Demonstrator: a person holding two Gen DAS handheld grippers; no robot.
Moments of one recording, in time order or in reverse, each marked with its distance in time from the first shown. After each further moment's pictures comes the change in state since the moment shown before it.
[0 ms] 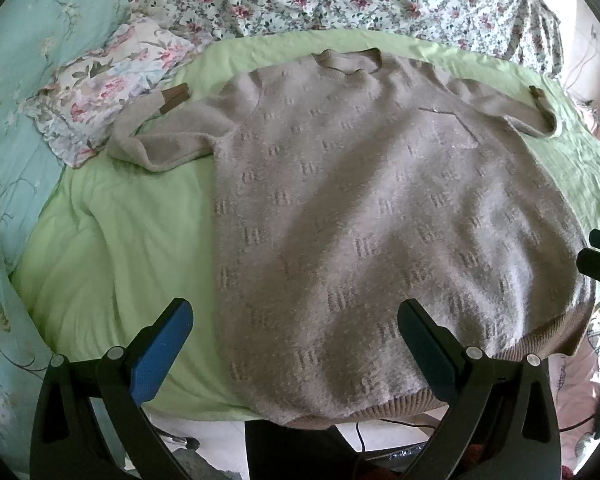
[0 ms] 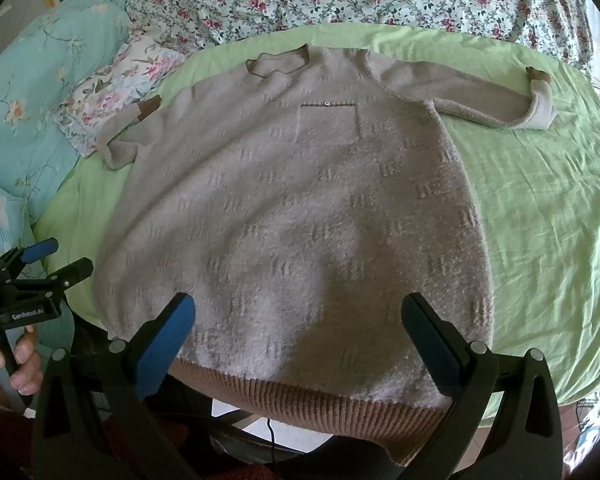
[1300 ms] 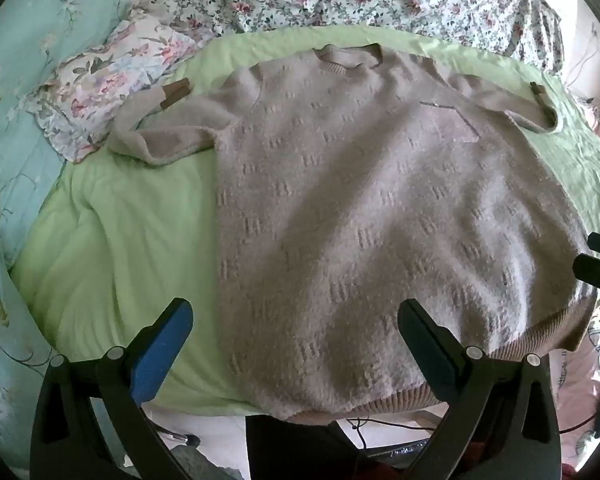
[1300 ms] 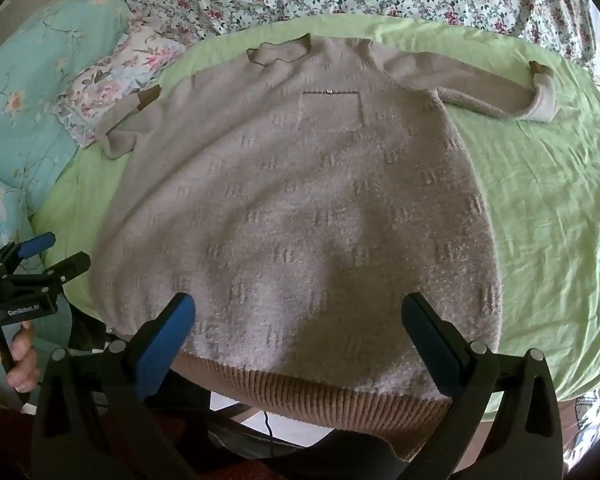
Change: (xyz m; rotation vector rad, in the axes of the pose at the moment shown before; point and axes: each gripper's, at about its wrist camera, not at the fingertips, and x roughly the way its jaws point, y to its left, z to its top) left arm 0.002 -0.001 -0.006 -0.018 -0.029 -0.020; right arm 0.007 0.001 -0.008 0.001 0.020 -0.003
